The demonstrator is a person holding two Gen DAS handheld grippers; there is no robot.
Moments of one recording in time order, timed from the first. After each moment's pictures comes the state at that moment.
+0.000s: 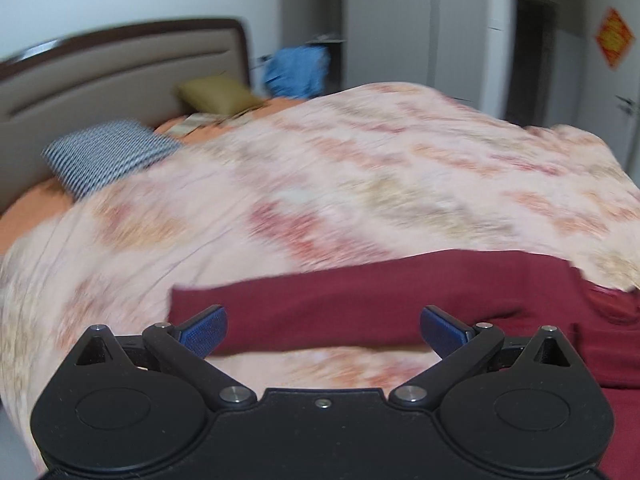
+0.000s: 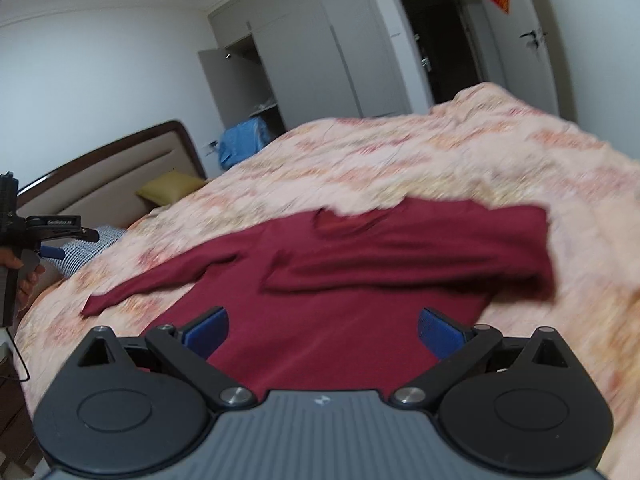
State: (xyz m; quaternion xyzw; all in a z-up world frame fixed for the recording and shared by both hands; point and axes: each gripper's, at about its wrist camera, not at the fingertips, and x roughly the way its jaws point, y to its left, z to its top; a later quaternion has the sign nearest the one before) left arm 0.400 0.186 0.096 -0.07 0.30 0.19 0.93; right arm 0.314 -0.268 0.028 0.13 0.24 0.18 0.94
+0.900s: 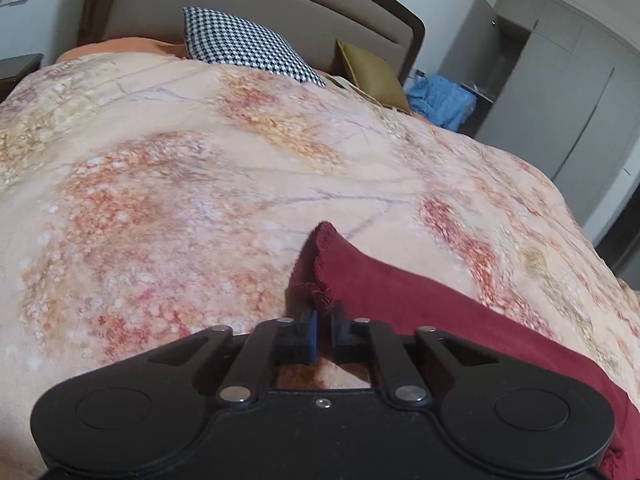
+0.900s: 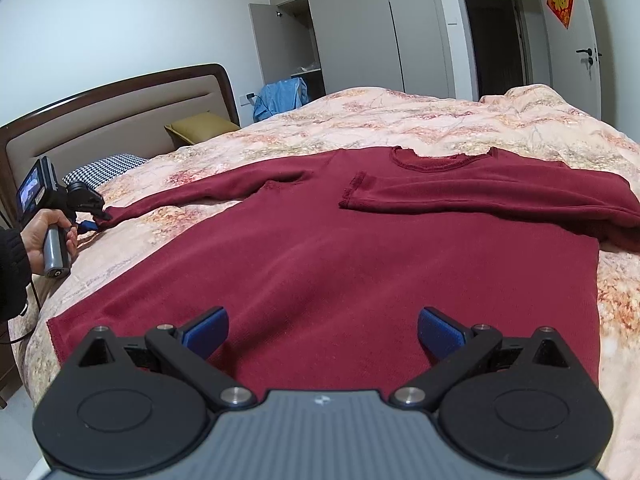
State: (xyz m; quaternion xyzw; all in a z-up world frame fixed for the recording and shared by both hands) left arm 0.401 0.333 -0.019 -0.29 0.21 0.32 0.87; right arm 0.297 -0.174 -0.023 0.05 0.25 0.21 0.94
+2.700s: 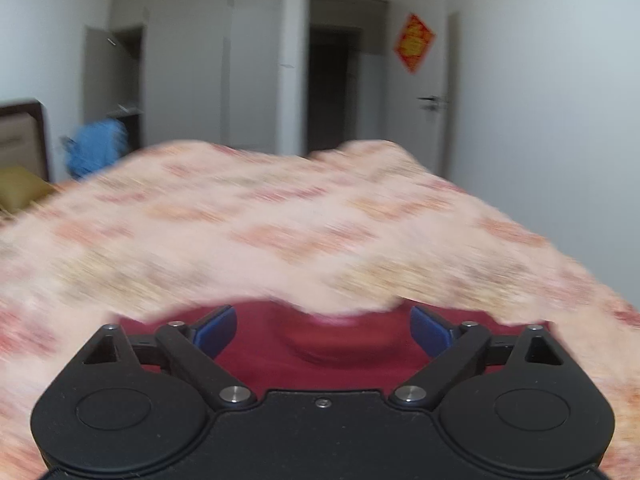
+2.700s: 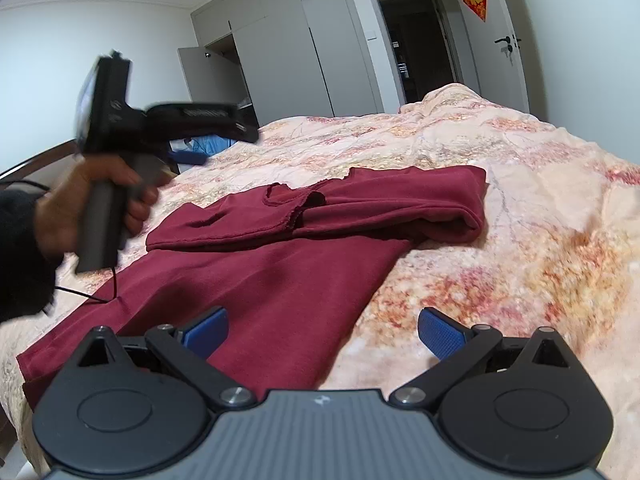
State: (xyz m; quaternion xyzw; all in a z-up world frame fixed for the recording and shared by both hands) left arm 0.497 -0.081 0.092 0.02 0.20 -0.07 0.98; right arm 0.272 -0.327 -0.016 0.11 0.23 0.13 0.96
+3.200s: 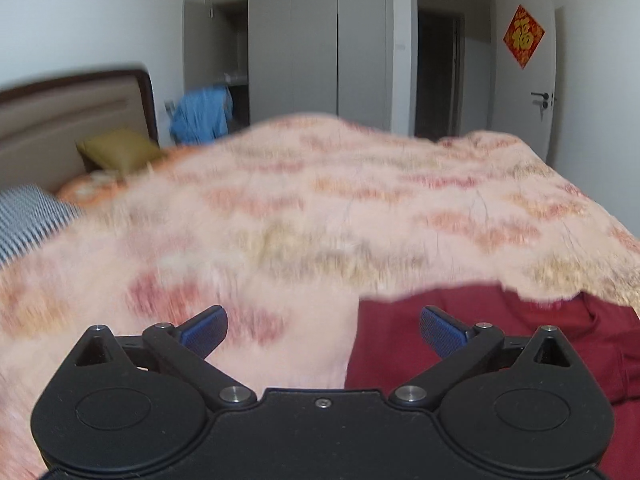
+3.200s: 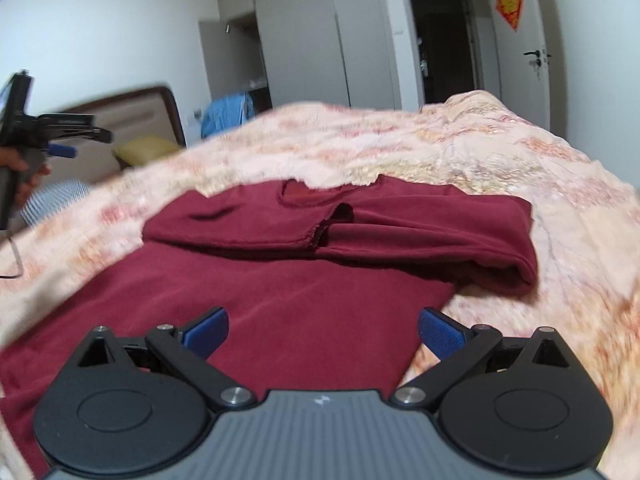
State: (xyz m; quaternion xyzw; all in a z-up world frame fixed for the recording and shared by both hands) left arm 0.490 0.131 0.090 -0.02 0.26 0.04 0.96; right arm 0.335 -0.284 0.003 0.04 0.26 0.13 0.96
